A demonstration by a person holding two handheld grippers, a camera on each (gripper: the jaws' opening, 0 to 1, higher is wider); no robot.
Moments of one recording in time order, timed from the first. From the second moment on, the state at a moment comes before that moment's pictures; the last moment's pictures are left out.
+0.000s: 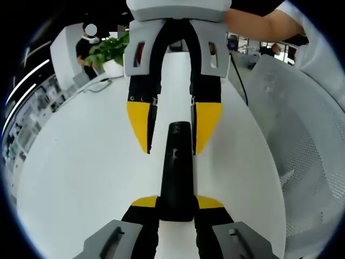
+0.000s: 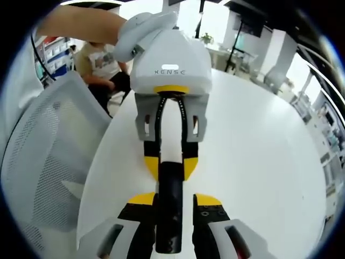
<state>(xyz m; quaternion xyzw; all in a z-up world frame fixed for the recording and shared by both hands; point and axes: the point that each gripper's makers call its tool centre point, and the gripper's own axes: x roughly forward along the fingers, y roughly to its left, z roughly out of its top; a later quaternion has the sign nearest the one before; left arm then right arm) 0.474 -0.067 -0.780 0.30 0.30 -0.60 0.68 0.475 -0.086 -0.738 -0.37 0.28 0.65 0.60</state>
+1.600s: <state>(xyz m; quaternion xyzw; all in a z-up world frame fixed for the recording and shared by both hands) 0.473 -0.068 -0.779 0.30 0.29 -0.60 0.69 0.476 -0.143 -0.758 -0.34 0.32 0.63 0.62</state>
